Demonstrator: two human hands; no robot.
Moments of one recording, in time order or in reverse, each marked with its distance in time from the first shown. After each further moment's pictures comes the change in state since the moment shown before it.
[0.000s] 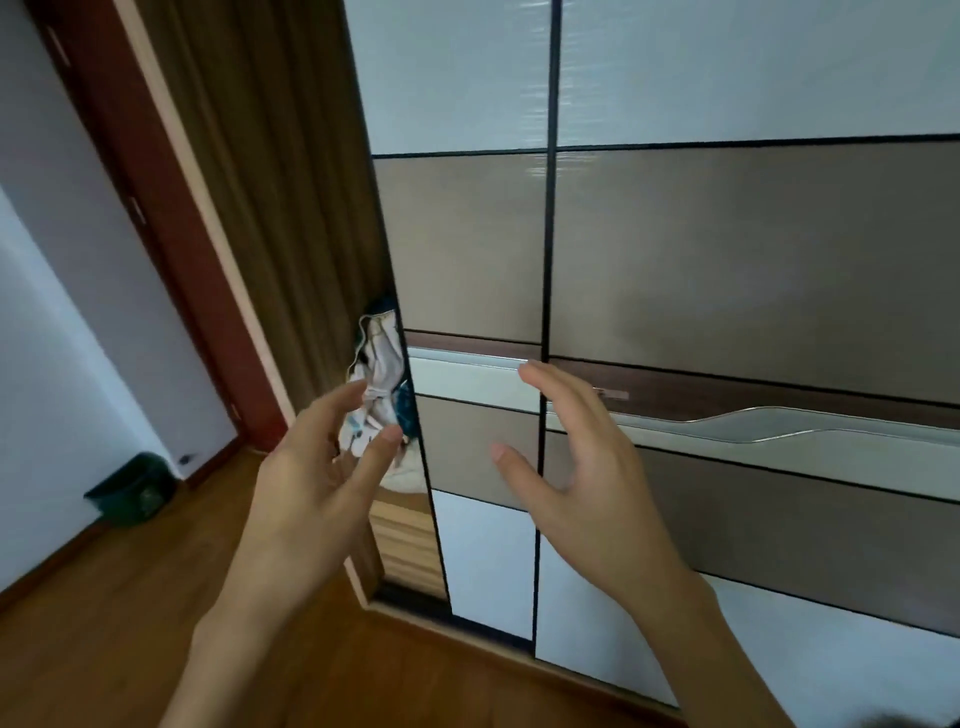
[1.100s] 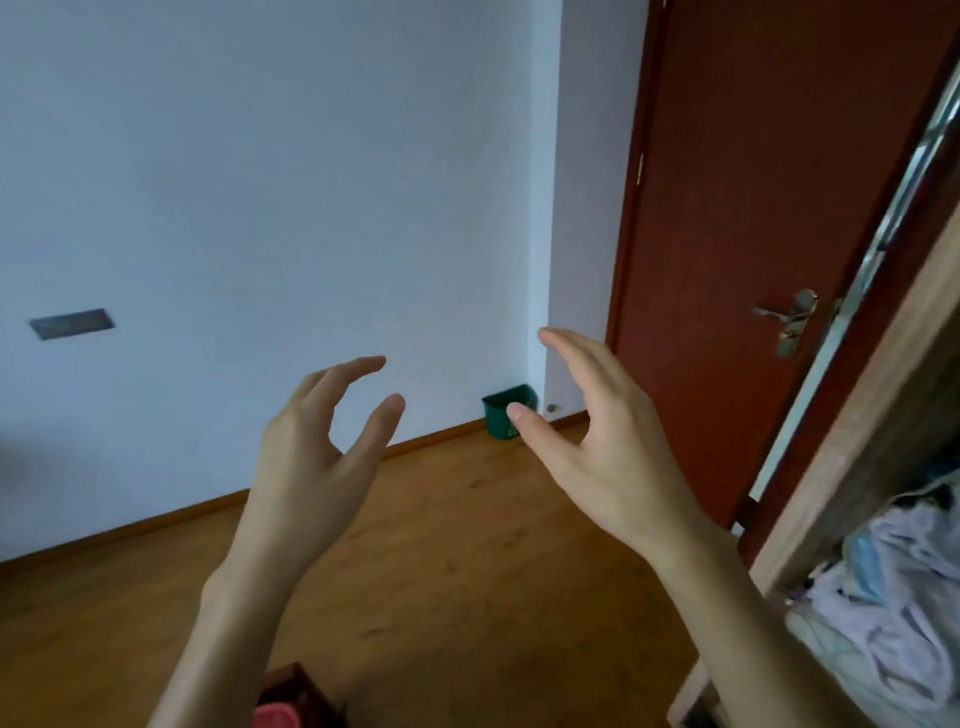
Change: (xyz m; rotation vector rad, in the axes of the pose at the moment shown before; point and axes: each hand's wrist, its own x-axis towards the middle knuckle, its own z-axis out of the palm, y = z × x) left_hand 0.078 -0.322 -0.404 0.482 0.670 -0.379; right_hand 0.234 -0.220 0.540 0.336 -0.551 -0.484
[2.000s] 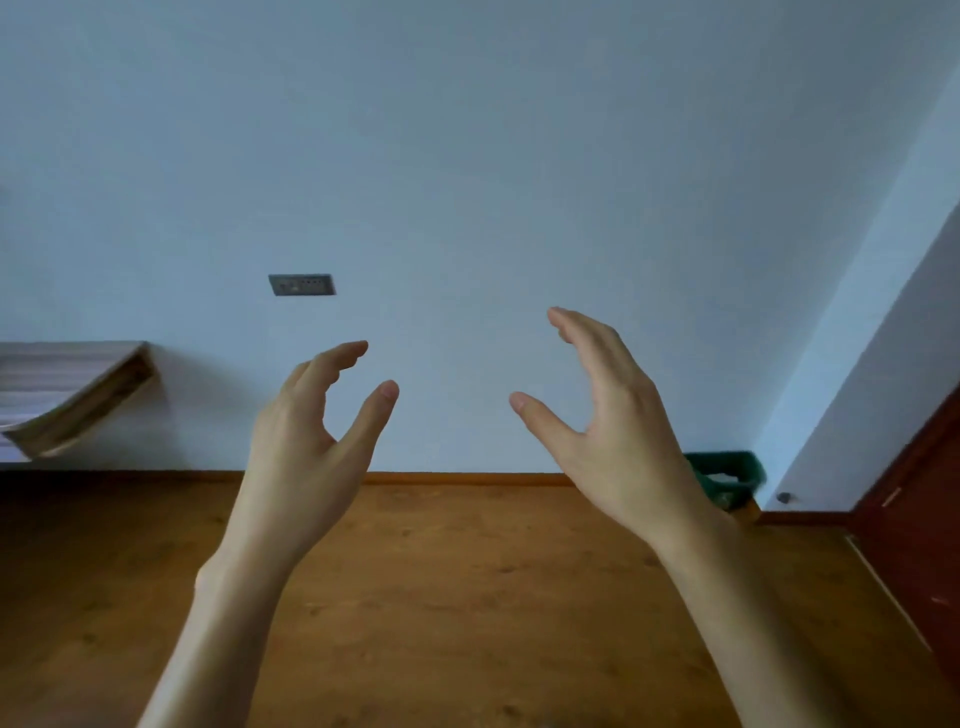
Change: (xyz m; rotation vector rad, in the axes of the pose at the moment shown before) left_hand 0.225 -0.341 -0.174 0.251 0.280 -0.267; right_hand 0.304 -0.082 0.409 0.224 -0.258 -0.230
